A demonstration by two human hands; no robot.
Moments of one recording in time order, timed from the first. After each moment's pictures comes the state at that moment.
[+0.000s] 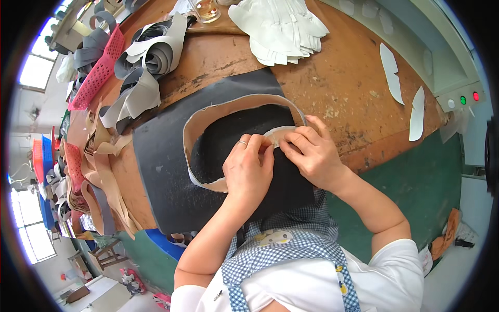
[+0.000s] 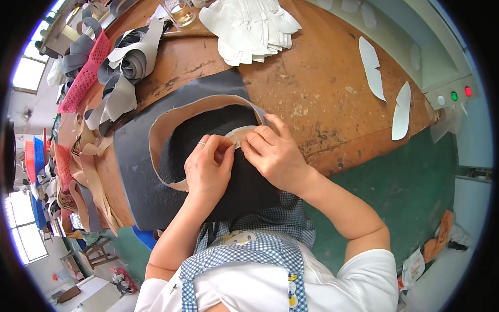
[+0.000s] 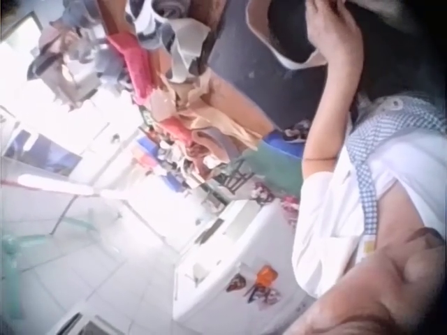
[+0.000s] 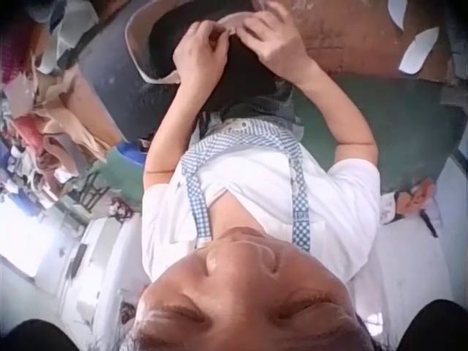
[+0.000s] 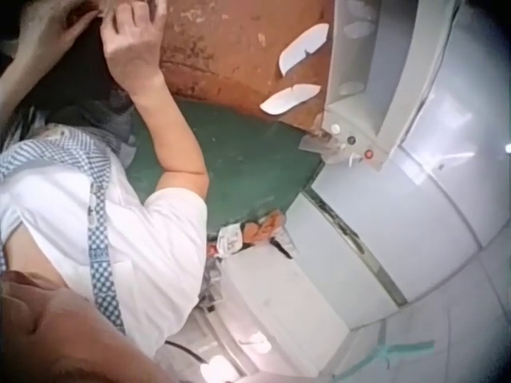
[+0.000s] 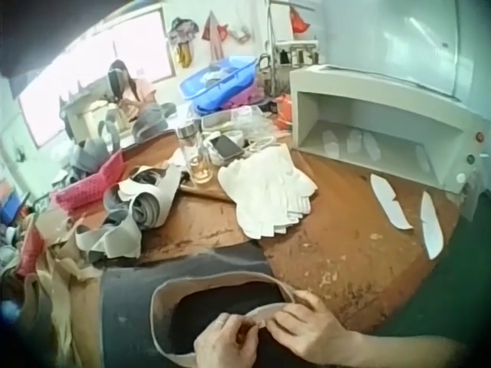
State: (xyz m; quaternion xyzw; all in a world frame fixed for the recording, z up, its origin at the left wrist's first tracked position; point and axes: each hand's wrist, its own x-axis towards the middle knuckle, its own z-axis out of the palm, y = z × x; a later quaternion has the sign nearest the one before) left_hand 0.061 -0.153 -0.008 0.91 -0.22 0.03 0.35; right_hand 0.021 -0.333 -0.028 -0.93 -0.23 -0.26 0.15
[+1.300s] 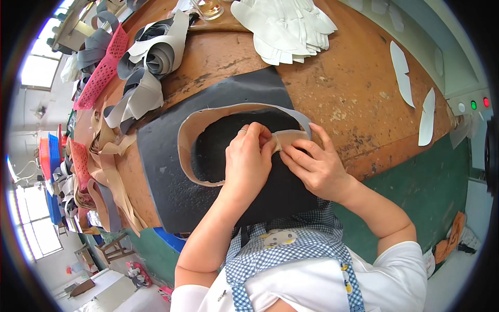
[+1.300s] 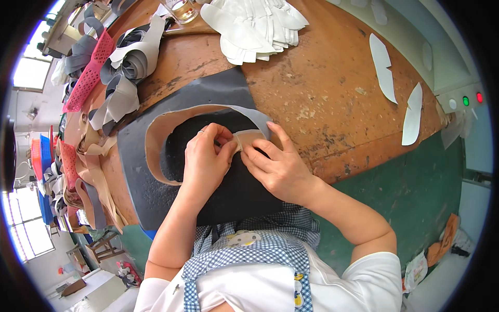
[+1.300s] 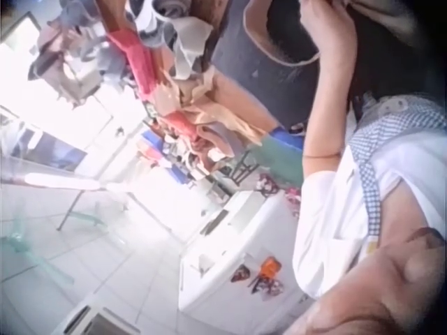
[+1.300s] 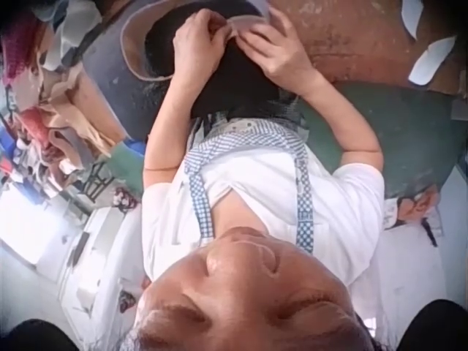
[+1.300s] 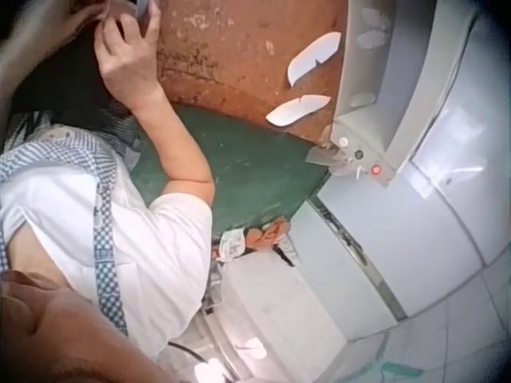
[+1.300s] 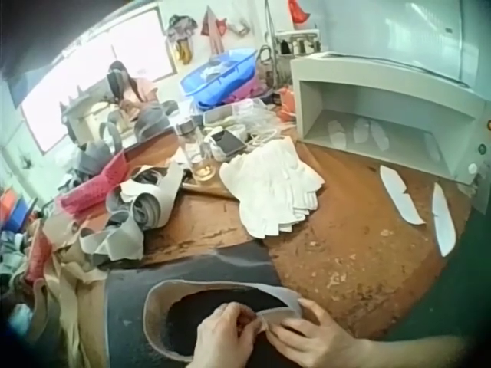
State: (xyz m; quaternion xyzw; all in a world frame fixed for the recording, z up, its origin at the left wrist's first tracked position) left_hand 0.090 -0.157 -0.002 0.91 -0.18 -0.08 0.37; right_hand 0.009 -0.332 -0.036 -0.92 -0.25 -0.24 0.19
